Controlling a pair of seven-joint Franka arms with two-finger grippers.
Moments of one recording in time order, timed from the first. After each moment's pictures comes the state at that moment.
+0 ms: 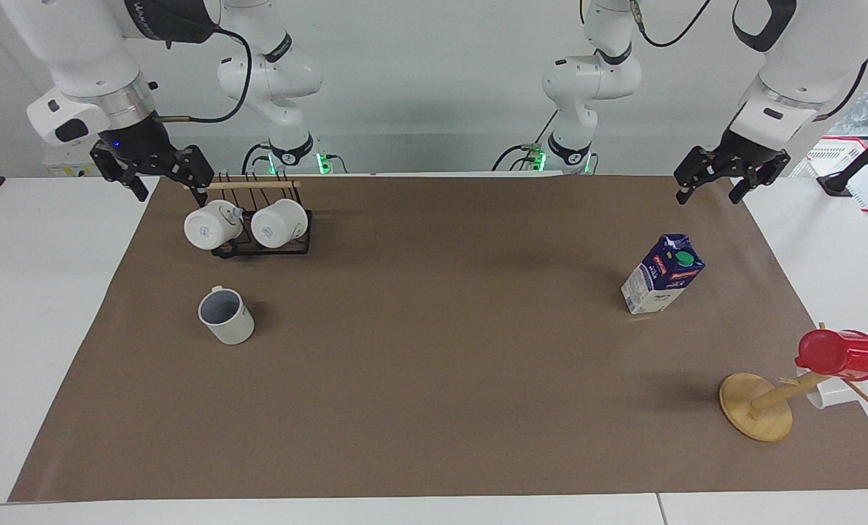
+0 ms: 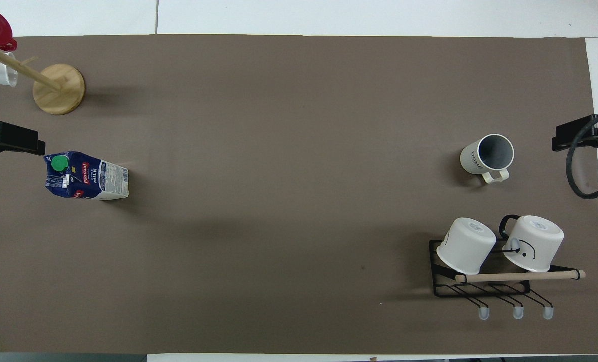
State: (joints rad) left arm -0.01 -0.03 -0.03 -1.59 -0.03 1.59 0.02; right arm 0.10 -0.02 -0.13 -1.57 -0.04 1.55 0.05
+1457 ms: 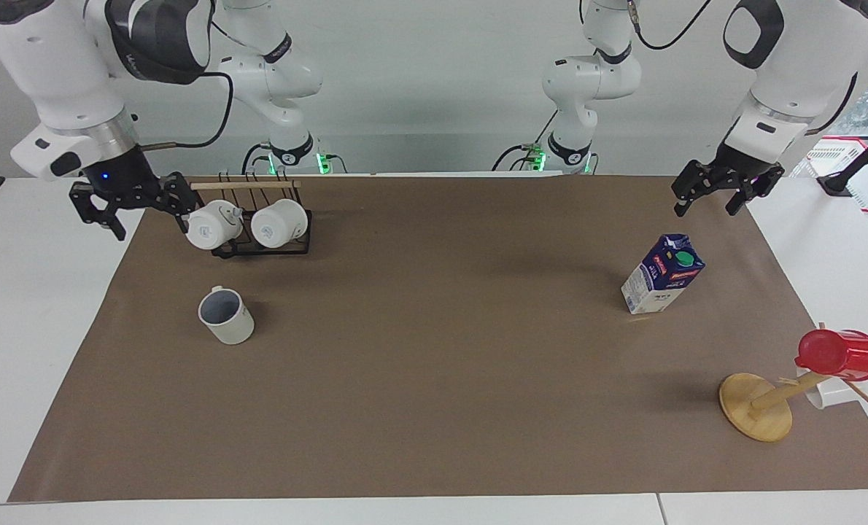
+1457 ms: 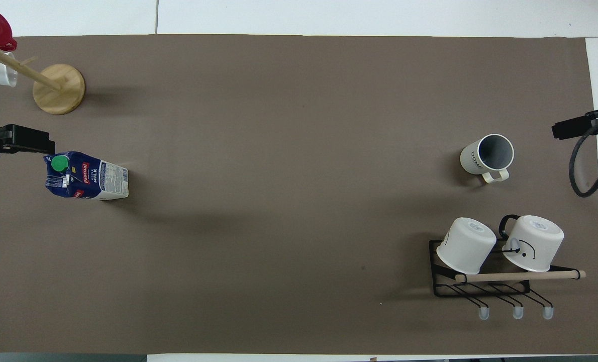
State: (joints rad) left arm -0.01 -0.06 -0.02 -1.73 -0.03 1.73 0.02; right arm 0.04 0.03 -0.13 -1.68 -0.04 1.81 -0.30
